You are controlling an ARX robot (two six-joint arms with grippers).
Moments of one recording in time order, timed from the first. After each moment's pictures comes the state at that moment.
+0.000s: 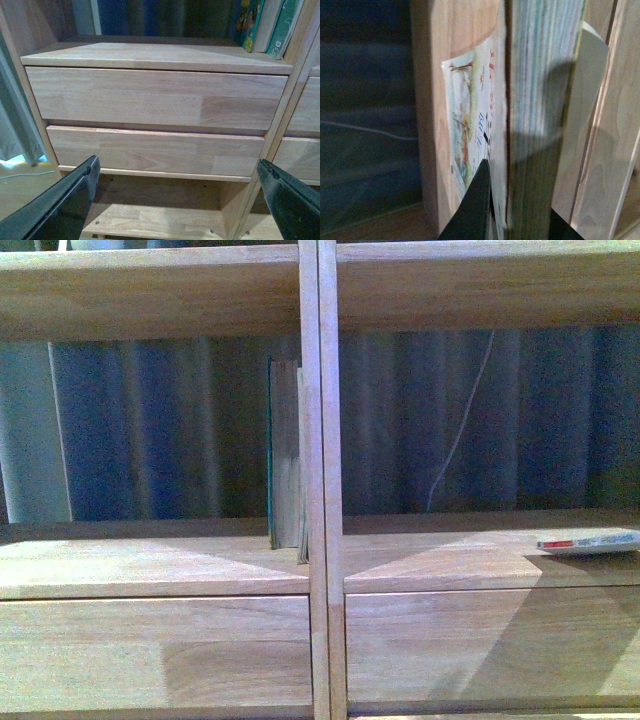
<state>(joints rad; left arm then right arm) 0.00 0.00 0.01 -0.01 0.00 0.00 -0.16 1.49 1.02 0.18 0.15 1.38</state>
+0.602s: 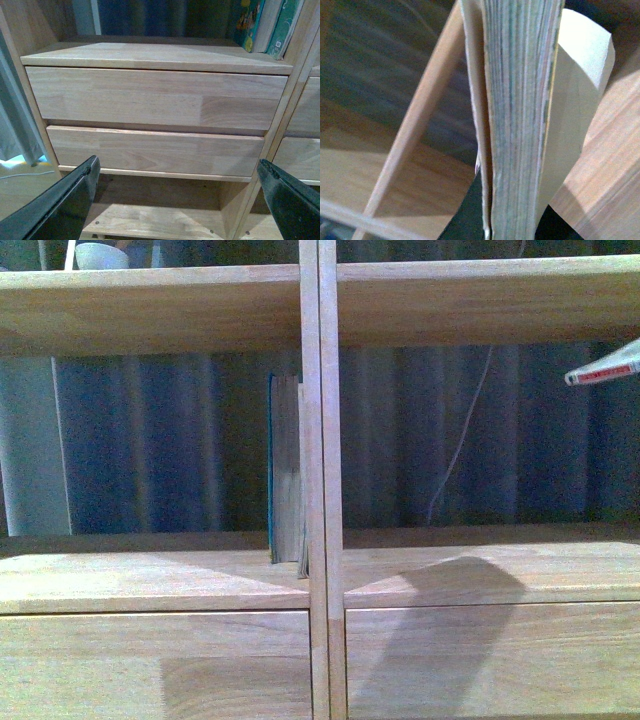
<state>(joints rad) 0.00 0.00 0.01 -0.01 0.00 0.00 -0.12 0.97 0.89 0.29 0.05 1.04</state>
